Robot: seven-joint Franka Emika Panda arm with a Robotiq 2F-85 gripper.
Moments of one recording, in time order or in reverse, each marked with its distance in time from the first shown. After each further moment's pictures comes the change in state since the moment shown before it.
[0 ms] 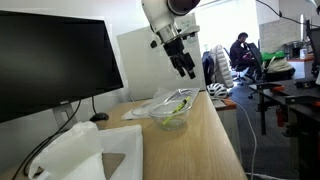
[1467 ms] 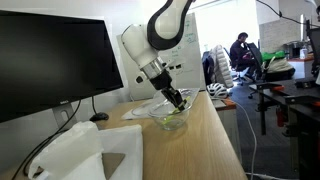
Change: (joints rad) arm 0.043 0.415 0.053 0.354 0.012 -0.053 0.013
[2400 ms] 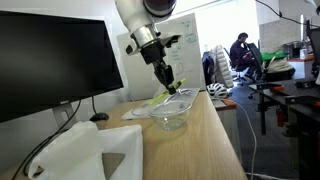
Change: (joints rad) arm 0.010 -0.214 0.063 -0.095 0.154 0.021 0.017
